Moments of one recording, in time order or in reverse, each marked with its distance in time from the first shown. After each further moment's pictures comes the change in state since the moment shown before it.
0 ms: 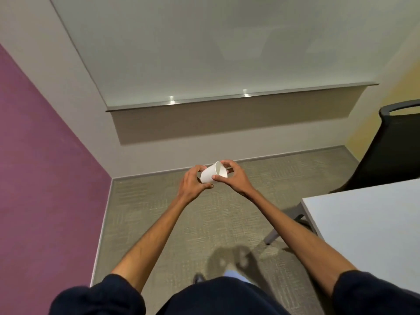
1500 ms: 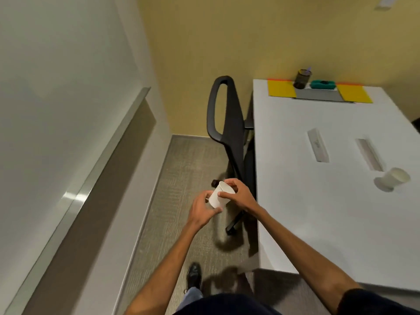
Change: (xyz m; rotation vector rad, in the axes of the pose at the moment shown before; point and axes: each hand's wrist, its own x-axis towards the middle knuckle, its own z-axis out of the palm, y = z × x) left_hand 0.362 0.292 0.388 0.090 -1.080 0.615; right_hand 0.142 0.198 -0.363 0.249 1.043 0.655
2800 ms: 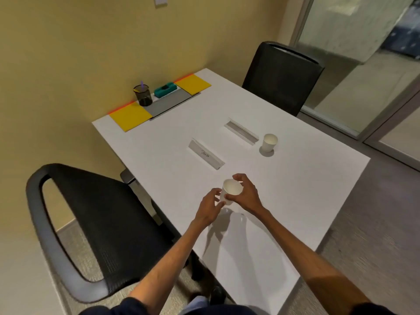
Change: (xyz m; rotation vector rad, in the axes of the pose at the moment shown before) left_hand 0.214 0.209 0.233 0.234 -0.852 0.532; right_hand 0.035 0.100 -0.246 0.079 0.928 0.404
